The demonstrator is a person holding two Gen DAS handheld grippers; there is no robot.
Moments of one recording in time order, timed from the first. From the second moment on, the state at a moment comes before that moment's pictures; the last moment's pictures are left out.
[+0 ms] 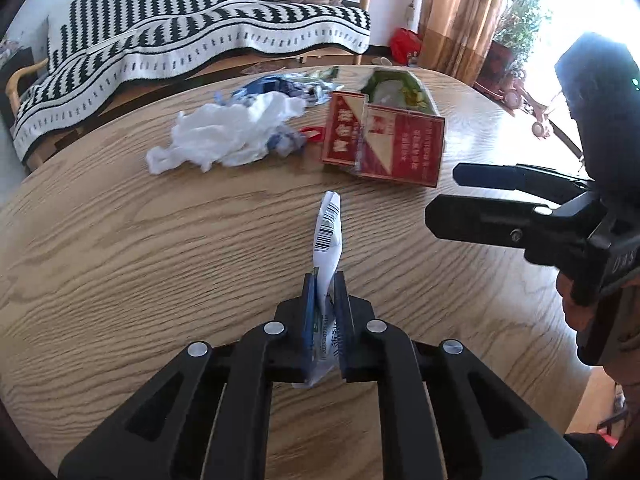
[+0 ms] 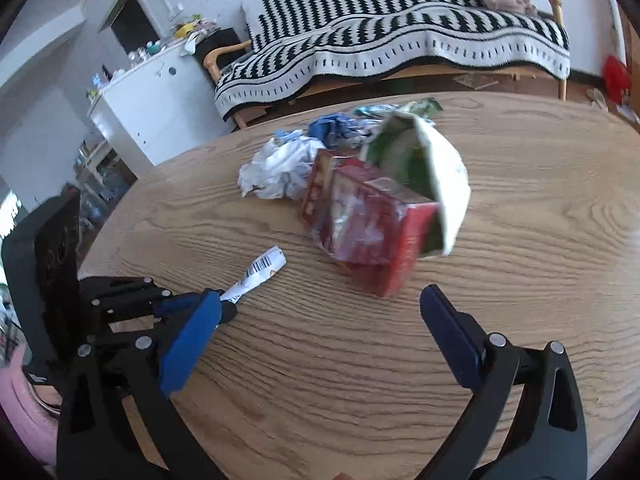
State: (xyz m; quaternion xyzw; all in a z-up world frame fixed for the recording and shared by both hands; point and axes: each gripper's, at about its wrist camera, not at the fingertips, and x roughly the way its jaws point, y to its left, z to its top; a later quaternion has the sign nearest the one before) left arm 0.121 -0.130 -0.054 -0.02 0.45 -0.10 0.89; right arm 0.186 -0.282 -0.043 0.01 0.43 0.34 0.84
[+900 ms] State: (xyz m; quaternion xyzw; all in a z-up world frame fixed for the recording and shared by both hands) left arm 0.132 -0.061 -0.053 -0.08 0.46 -0.03 0.89; right arm 0.225 -0.268 -0.044 0.05 0.43 0.36 0.83
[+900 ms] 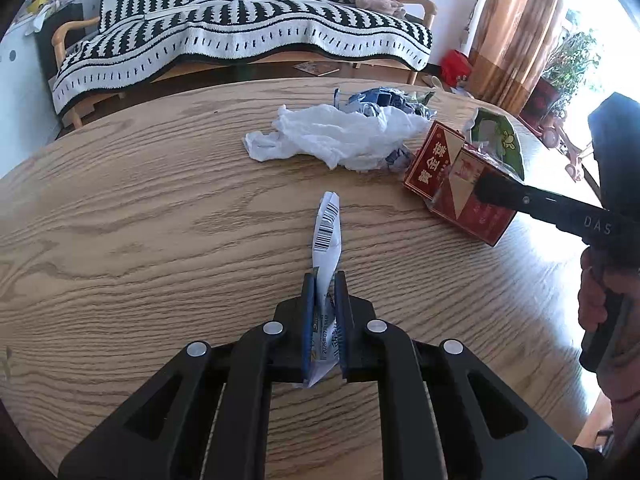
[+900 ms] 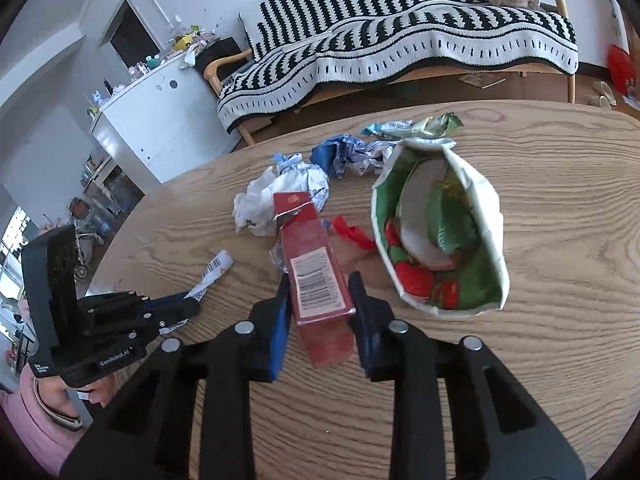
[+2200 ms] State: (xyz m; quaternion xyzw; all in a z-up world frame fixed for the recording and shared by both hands) left arm -0.034 -0.407 -0.033 -0.05 0.53 -0.31 0.79; right arm -0.092 -0.605 -0.010 0.18 0.41 0.06 0.89
